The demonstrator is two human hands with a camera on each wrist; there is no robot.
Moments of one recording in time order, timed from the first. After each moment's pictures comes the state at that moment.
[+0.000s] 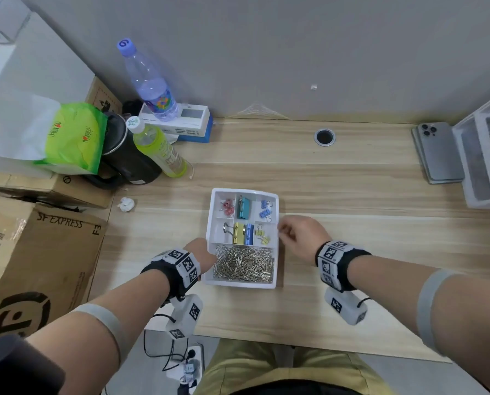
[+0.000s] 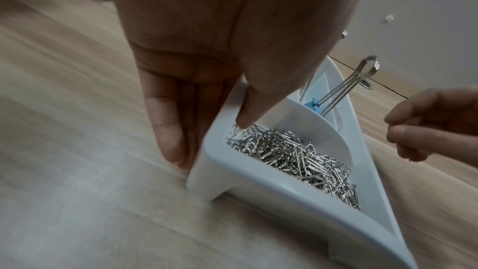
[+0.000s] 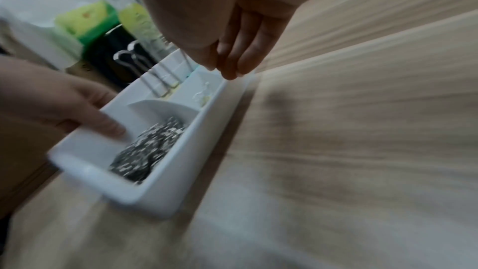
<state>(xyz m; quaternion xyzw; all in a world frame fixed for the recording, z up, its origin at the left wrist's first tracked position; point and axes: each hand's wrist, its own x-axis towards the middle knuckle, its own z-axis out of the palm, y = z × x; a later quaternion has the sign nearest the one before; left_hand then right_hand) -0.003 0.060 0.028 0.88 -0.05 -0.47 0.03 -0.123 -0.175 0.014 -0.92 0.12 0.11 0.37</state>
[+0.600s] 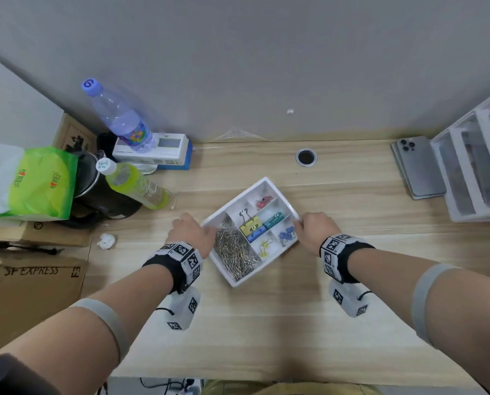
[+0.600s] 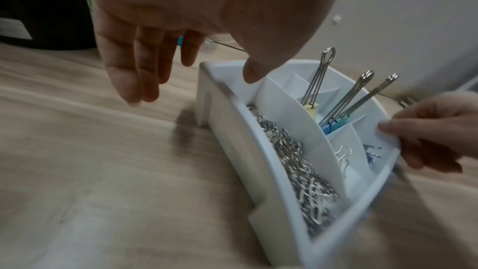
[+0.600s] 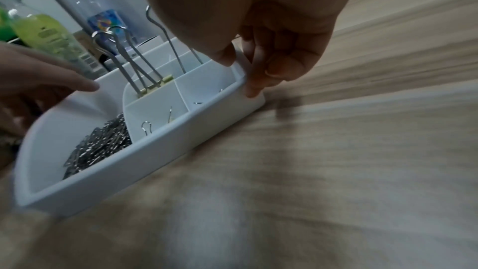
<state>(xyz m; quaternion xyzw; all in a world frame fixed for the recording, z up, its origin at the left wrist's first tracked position) 0.064 -0.014 0.037 0.96 -0.07 -0.27 -0.01 -0.082 -0.253 0.014 -0.90 0.30 0.22 0.23</state>
